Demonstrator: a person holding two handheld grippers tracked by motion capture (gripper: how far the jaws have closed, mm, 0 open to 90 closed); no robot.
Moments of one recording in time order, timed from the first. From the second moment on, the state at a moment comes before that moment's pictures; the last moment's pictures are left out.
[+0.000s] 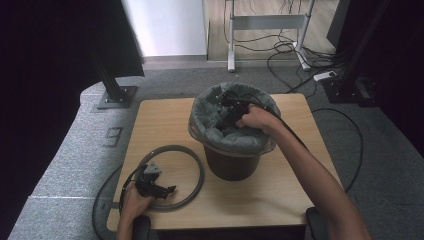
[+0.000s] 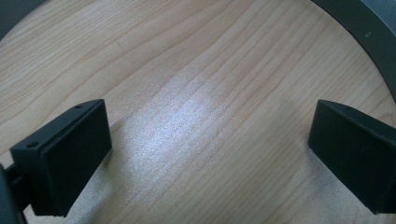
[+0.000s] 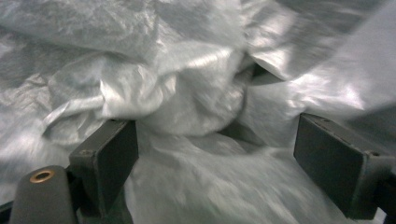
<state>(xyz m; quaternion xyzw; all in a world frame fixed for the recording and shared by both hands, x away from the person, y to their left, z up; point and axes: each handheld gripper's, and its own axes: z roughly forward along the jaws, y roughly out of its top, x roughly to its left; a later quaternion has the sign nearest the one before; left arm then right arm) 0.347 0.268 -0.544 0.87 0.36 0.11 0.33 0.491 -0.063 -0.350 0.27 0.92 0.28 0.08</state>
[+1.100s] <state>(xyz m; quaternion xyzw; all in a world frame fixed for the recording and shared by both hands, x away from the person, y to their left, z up) 0.347 0.272 -0.547 0.86 0.37 0.12 0.32 0.467 -0.172 -0.266 0.31 0.86 0.38 0.14</state>
